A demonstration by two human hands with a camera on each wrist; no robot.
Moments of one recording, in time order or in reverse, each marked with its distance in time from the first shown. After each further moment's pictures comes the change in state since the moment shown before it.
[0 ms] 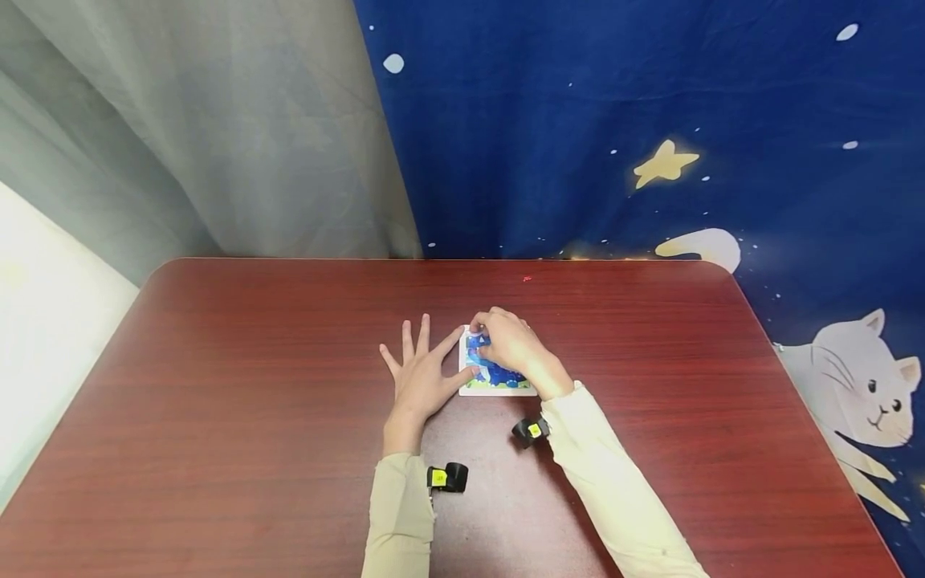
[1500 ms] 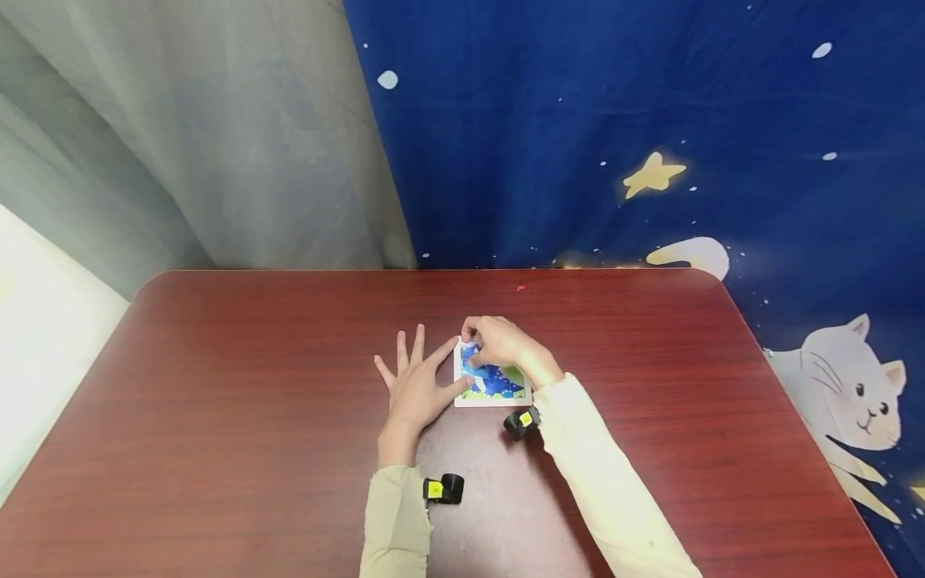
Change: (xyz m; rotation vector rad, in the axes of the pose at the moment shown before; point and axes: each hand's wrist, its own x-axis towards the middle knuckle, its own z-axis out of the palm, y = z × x) left_hand -0.002 -0.001 0.000 -0.034 0.015 0.006; right_hand 0.015 0.003 -0.009 0.071 -0.160 -0.041
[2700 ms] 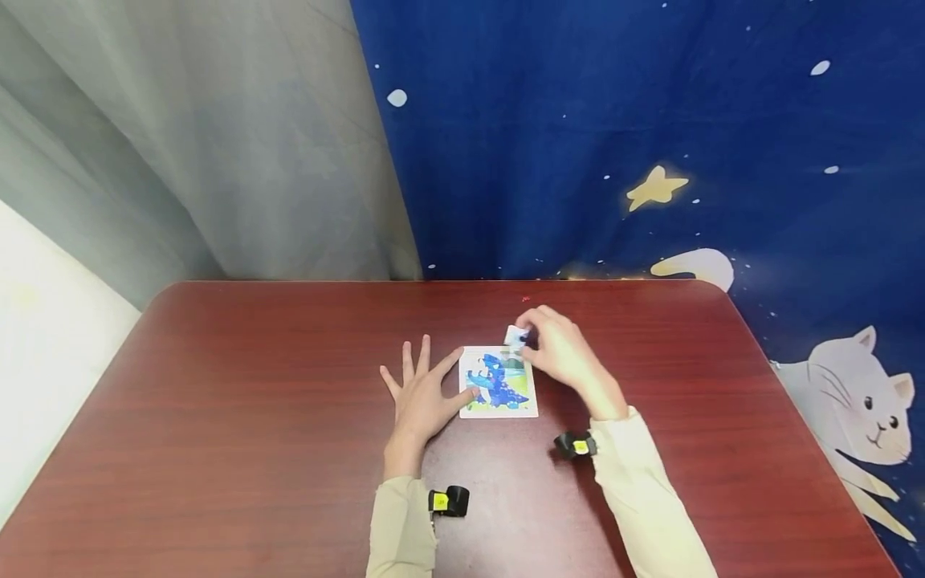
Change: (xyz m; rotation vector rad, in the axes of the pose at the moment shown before) left_hand -0.007 0.002 0.000 -0.037 0.034 0.009; right_hand -0.049 0.049 -0.013 -0.026 0.501 -0.138
